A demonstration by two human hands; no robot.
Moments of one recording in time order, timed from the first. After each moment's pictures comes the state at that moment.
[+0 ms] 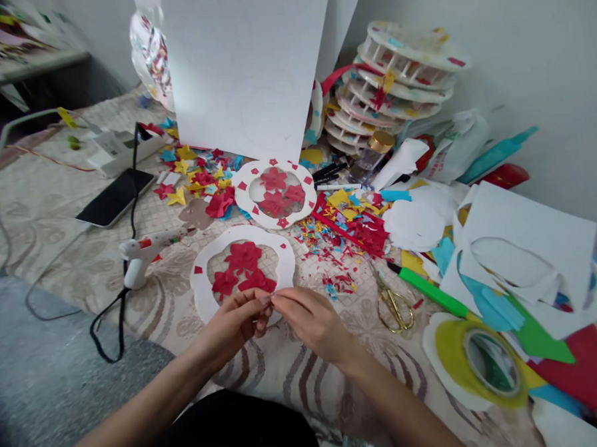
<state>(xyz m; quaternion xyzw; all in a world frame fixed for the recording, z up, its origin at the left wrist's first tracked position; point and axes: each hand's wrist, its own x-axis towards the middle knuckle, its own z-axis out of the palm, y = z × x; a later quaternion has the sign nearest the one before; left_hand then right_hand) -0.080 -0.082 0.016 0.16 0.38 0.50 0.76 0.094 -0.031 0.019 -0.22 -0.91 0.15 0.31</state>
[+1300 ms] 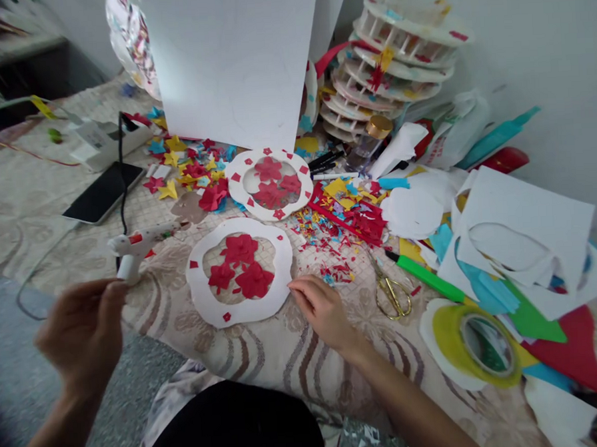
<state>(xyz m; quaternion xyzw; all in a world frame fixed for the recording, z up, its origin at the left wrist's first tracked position) -0.197 -0.132 0.021 0.35 0.79 0.51 0.04 0.106 -0.032 -0.005 -0.36 -0.84 0.23 0.32</state>
